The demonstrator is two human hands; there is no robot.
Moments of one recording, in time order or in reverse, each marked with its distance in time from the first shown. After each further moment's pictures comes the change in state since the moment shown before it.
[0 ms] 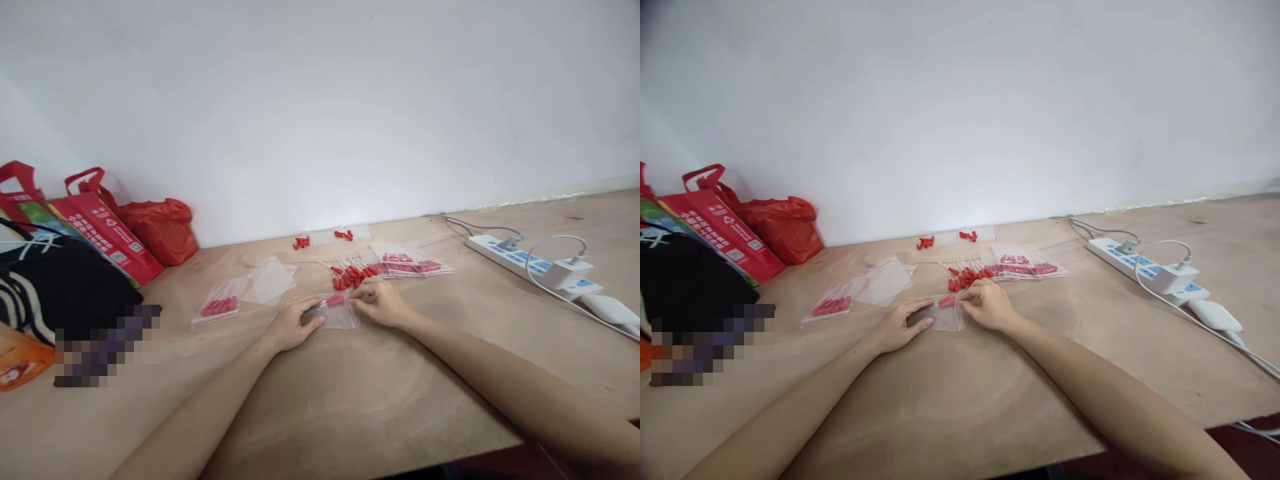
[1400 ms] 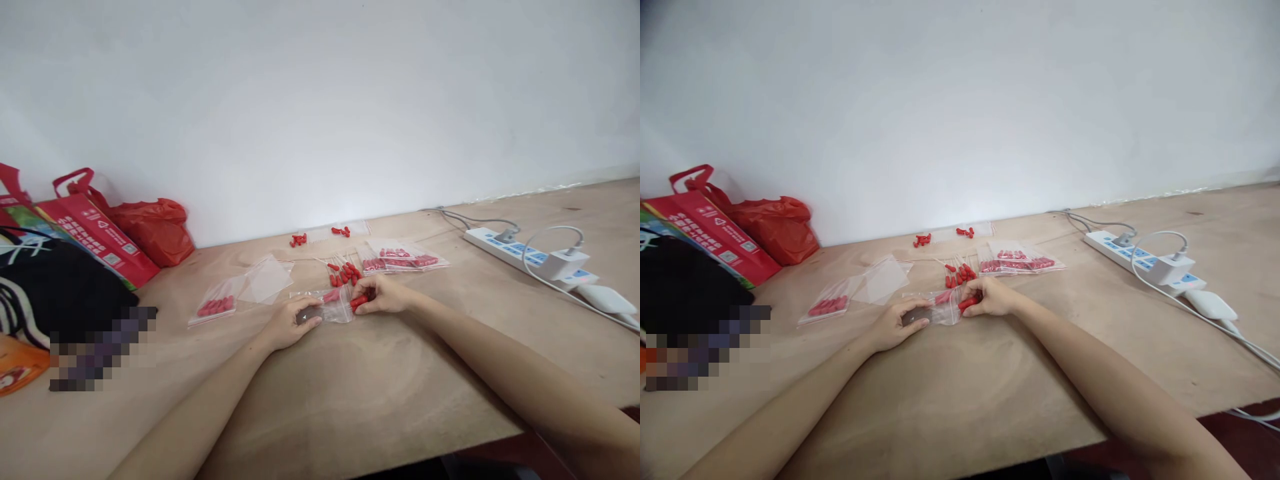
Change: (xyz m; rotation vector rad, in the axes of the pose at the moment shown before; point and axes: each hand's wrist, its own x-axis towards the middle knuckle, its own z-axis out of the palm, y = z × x) left_hand 0.000 -0.001 -0.003 -0.064 -0.005 0.154; right_hand 0.007 0.020 -0.011 0.553 -0.369 0.039
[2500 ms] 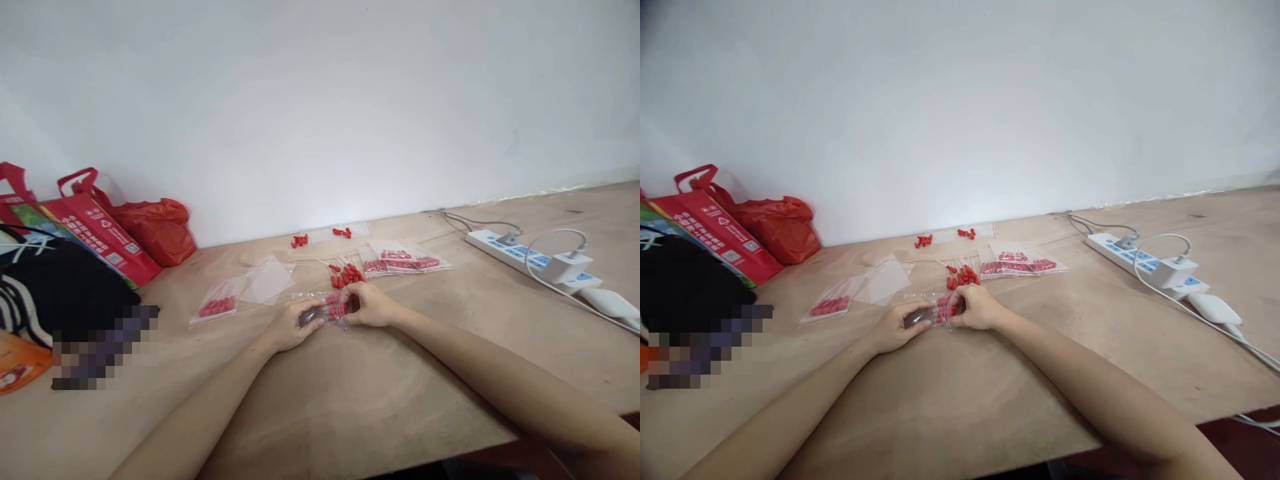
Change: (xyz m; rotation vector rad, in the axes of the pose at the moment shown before) left_hand 0.000 0.005 0.001 -0.006 0.014 0.025; right_hand 0.008 -0.022 0.033 -0.306 0.134 0.071
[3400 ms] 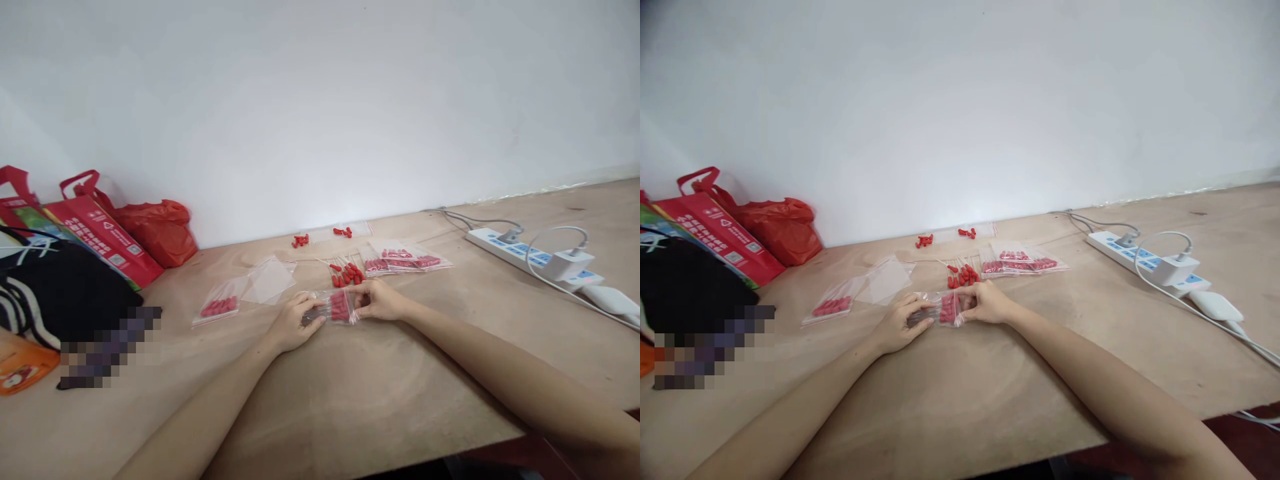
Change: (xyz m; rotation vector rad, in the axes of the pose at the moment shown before) left_hand 0.000 0.002 0.001 0.156 0.021 0.005; right_hand -0.003 0.021 -0.013 0.070 -0.113 -0.101
